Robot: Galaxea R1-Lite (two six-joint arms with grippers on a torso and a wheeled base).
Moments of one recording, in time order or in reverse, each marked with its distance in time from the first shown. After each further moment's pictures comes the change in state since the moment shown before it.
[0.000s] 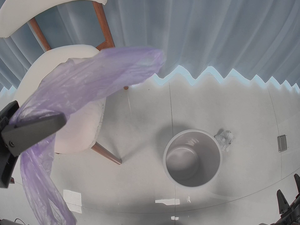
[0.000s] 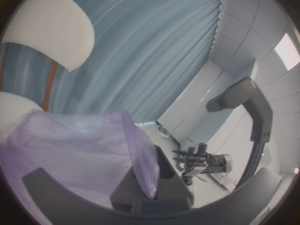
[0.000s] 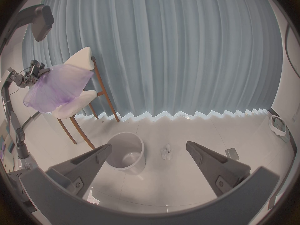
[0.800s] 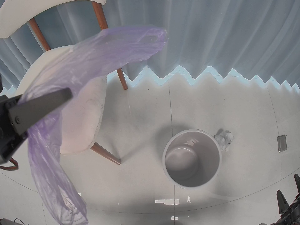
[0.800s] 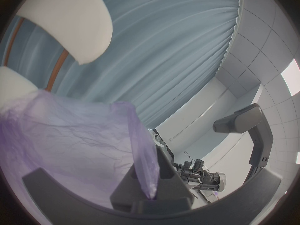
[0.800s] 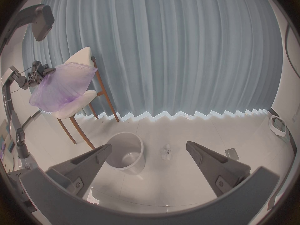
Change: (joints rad) left arm 0.047 0.068 0.023 -0.190 -0.013 -0.237; right arm 0.000 0.000 0.000 0.000 0.003 0.000
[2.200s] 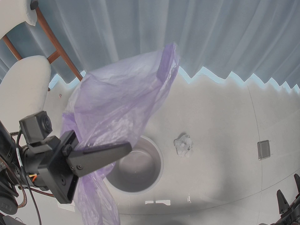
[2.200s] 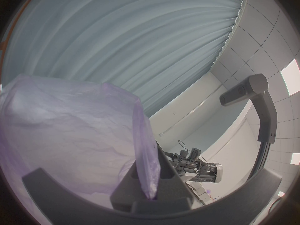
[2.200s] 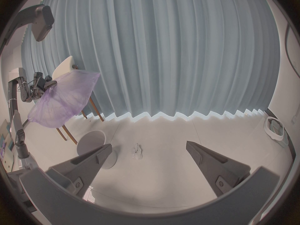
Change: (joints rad) left arm -0.137 0.260 0.263 -0.508 0.003 -0.012; right arm 0.000 0.000 0.000 0.000 0.000 -0.001
